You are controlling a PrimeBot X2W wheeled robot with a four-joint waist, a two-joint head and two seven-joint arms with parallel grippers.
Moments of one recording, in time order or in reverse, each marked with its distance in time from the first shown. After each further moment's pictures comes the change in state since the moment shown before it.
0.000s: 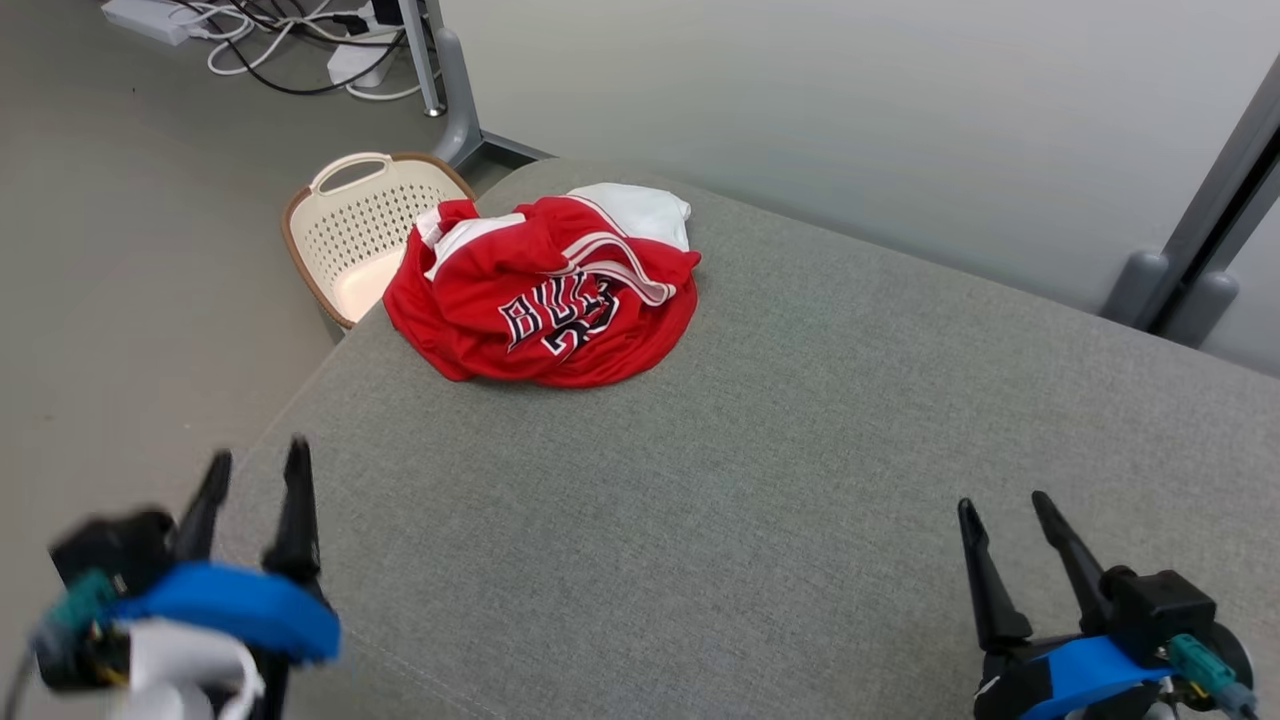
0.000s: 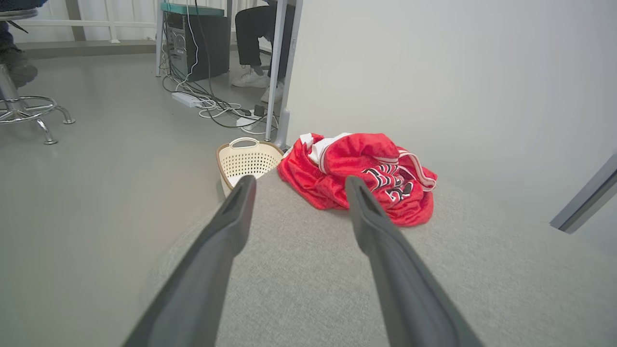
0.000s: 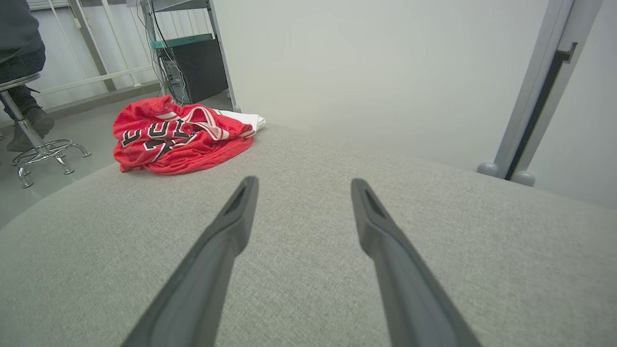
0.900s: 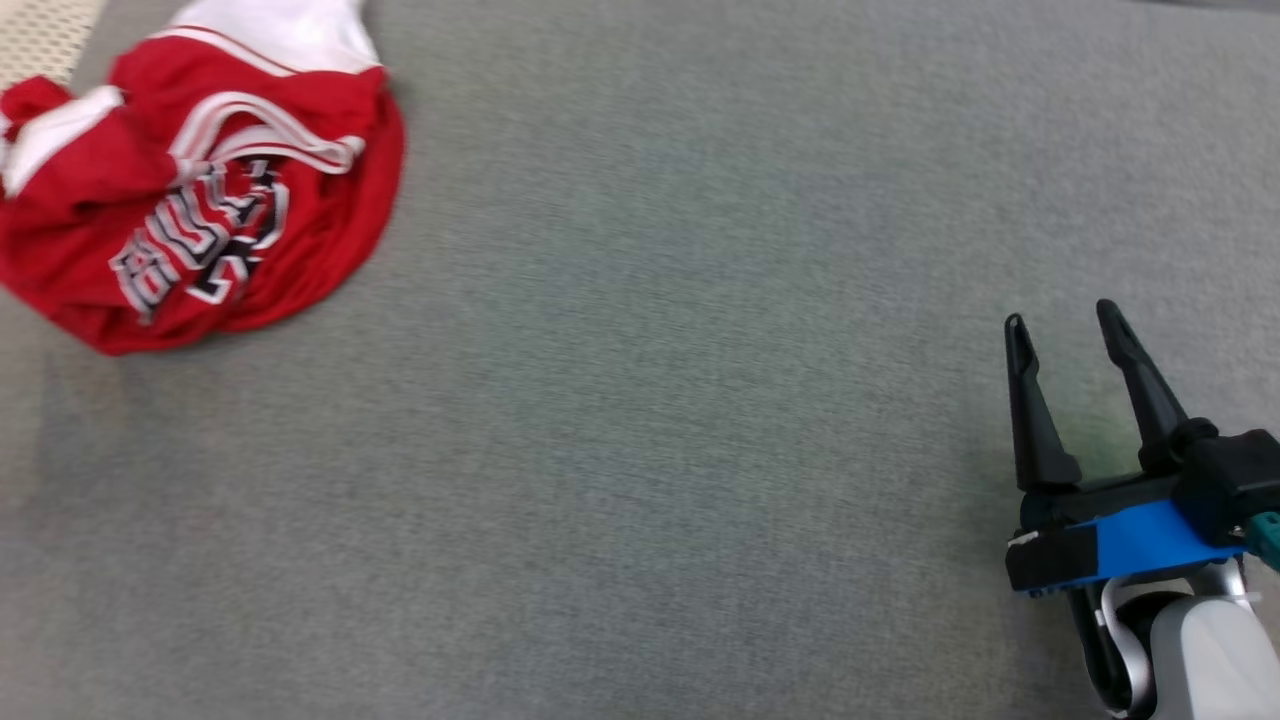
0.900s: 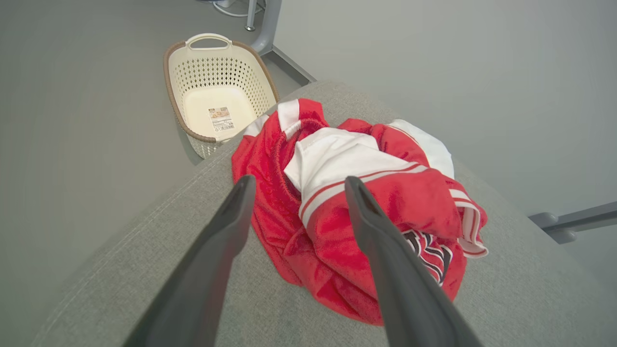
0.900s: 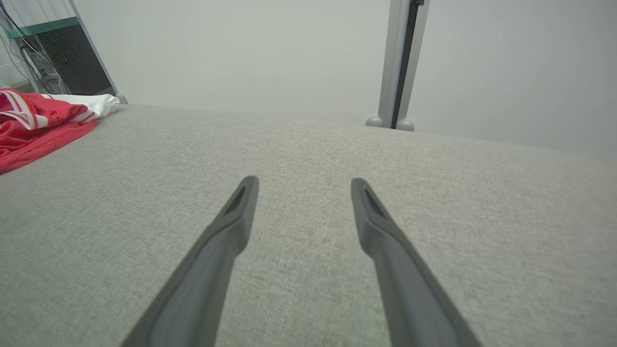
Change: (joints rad) left arm -0.499 0.295 0.304 0.298 -0.417 -0.047 0.514; right arm -0.156 0.000 -0.047 -0.242 -0.089 0.000 0.088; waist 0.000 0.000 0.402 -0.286
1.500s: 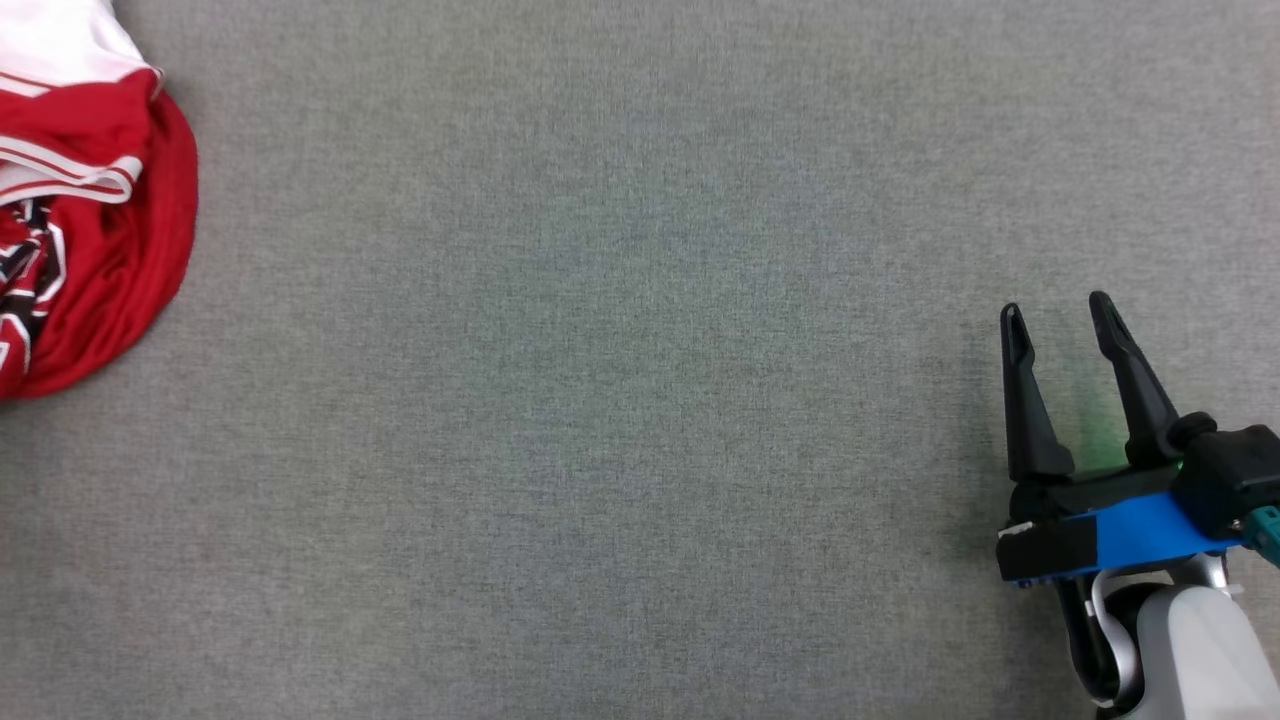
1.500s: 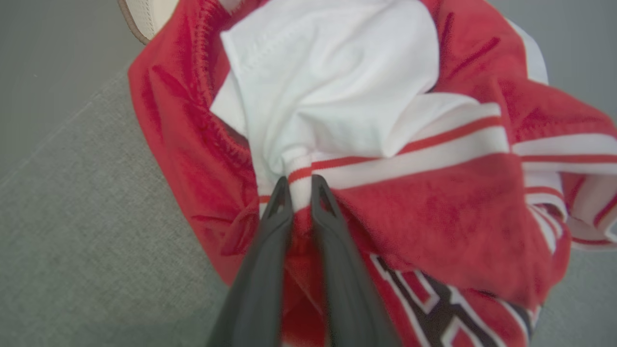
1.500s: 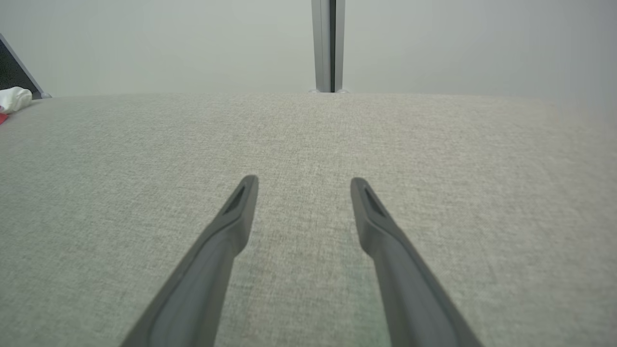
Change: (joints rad) left arm -0.033 0.044 -0.022 0.183 0.001 0.036 0.073; right arm -0.037 0.000 0.012 0.056 0.061 0.000 -0.055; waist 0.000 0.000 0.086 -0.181
